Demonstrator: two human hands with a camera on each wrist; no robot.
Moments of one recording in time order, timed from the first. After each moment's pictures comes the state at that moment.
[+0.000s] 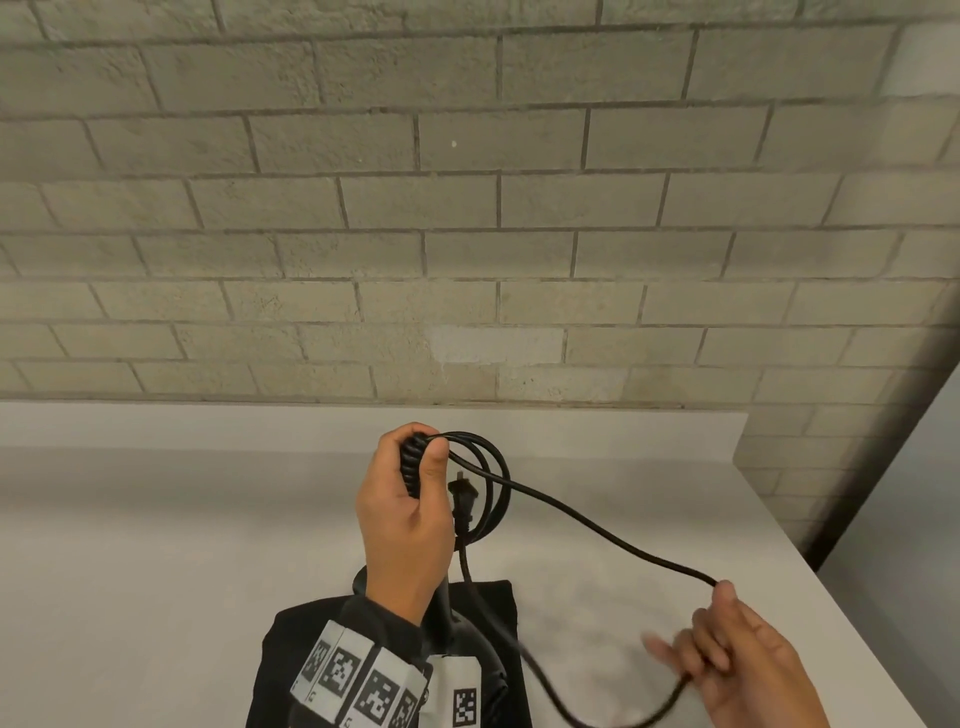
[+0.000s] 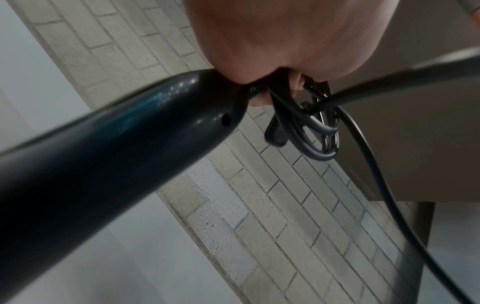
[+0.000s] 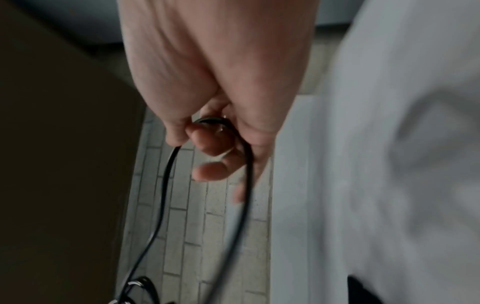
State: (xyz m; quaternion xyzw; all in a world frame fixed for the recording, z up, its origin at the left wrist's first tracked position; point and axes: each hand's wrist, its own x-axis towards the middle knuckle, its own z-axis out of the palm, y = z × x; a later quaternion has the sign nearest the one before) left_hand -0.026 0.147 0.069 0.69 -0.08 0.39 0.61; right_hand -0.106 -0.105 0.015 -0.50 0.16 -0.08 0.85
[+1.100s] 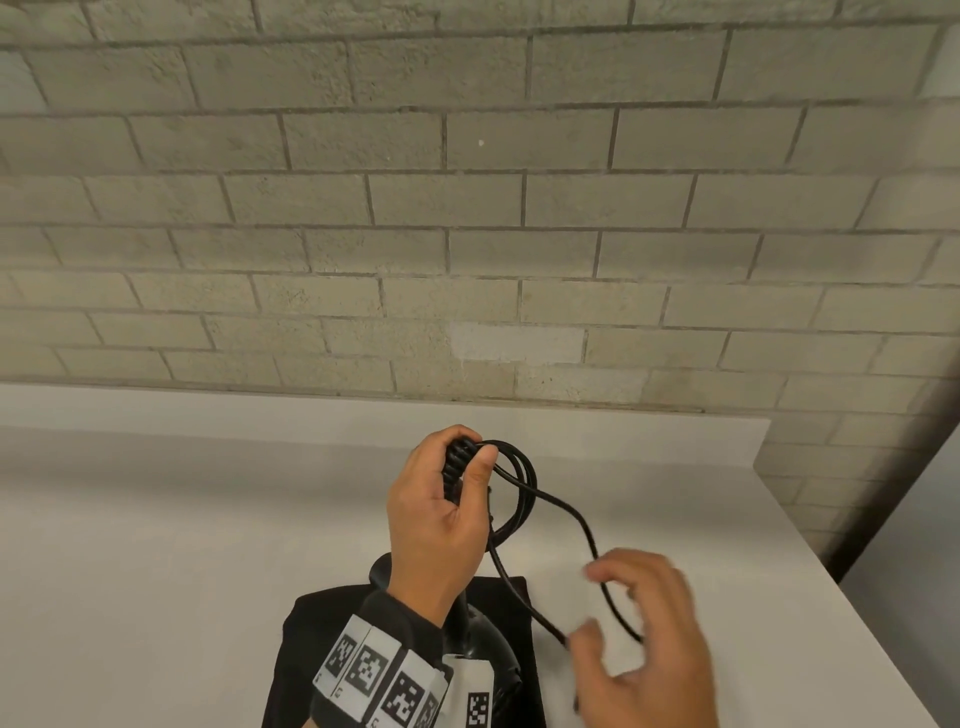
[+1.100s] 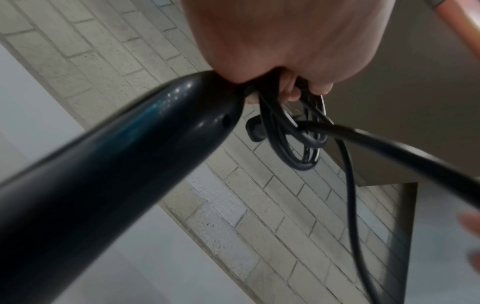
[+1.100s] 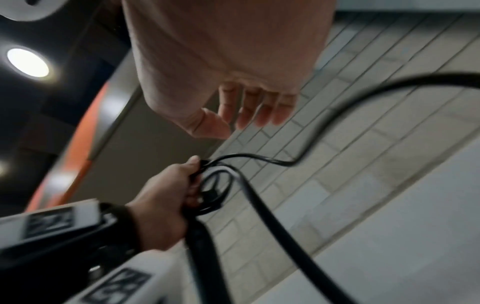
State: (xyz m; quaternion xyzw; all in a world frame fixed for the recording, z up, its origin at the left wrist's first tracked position) left_hand -0.038 0.143 0.074 0.73 -0.13 0.40 0.54; right_hand -0.124 -0.010 0.047 -0.80 -0.10 -0.34 0.47
